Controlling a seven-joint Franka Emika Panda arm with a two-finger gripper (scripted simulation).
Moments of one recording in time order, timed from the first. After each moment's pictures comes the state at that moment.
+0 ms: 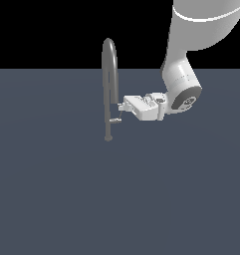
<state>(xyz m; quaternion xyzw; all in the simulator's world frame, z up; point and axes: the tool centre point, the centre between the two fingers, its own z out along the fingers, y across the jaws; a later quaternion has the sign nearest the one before) 0.060 -0.003 0.155 -0.56 0.43 0.55 0.44</state>
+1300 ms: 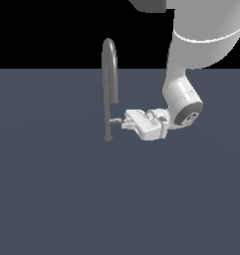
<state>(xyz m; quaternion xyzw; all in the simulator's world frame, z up) 0.028 -0.011 0.100 -0.57 0.42 0.55 0.44</state>
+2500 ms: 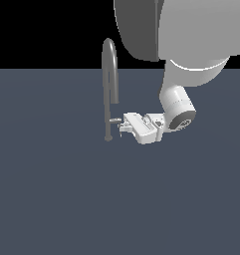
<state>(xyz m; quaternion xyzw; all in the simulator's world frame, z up) 0.050 -0.005 0.074 -0.57 0.42 0.55 0.44</state>
